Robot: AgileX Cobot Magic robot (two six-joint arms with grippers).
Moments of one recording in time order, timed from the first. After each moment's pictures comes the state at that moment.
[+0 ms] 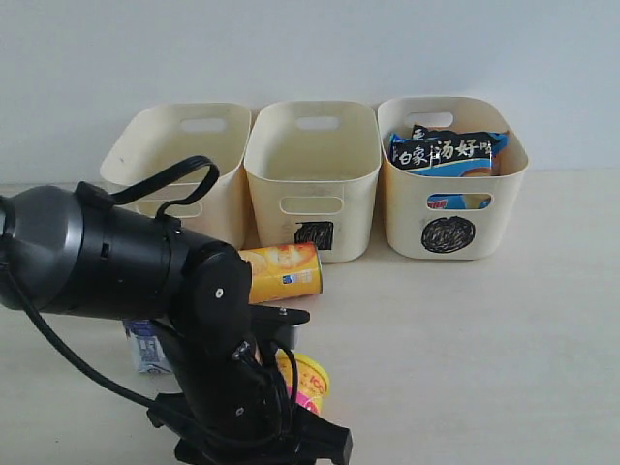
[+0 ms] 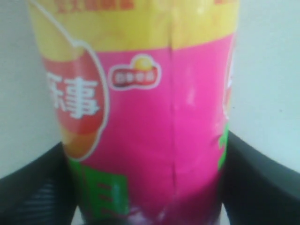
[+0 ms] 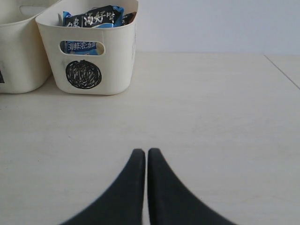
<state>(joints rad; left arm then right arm) -0.82 1.90 -1.04 -0.24 0.74 -0.32 0.02 0.00 0.00 -0.02 0.33 0.00</state>
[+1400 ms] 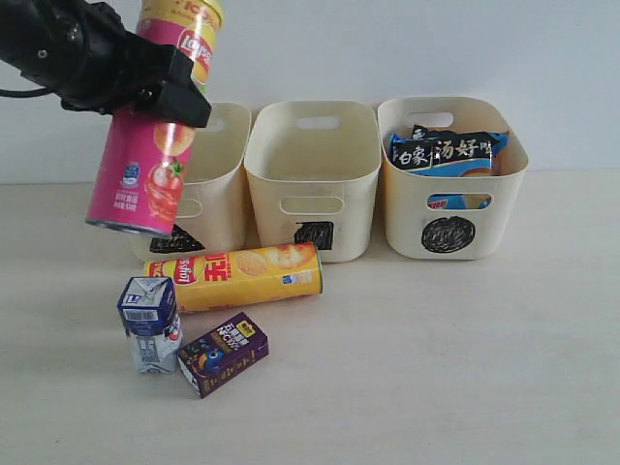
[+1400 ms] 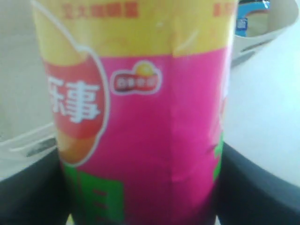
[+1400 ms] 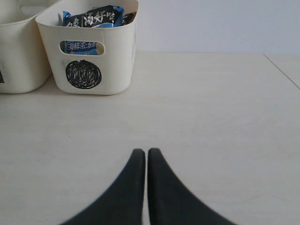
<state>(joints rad) -0.31 1.60 -1.44 -0.36 0.78 0.29 0.02 0.00 0.00 -0.02 0.33 0.00</state>
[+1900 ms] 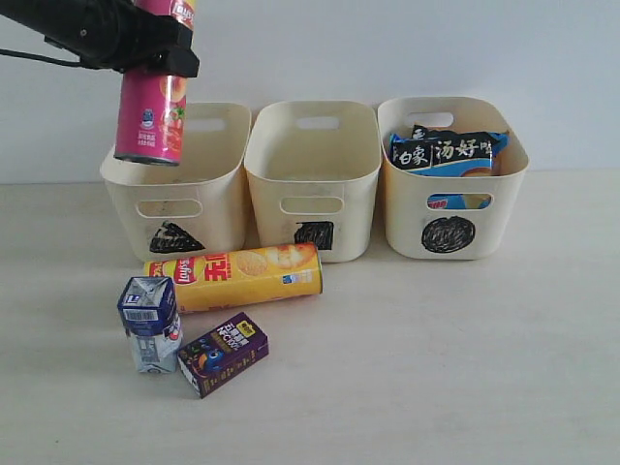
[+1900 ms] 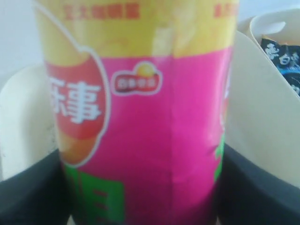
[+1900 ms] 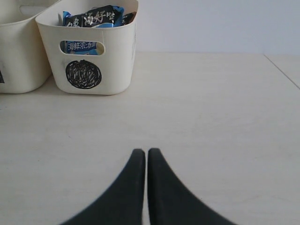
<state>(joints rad) -0.20 1.95 -1.82 -0.37 0.65 0.37 0.02 0.00 0.00 -0.02 0.33 0.00</state>
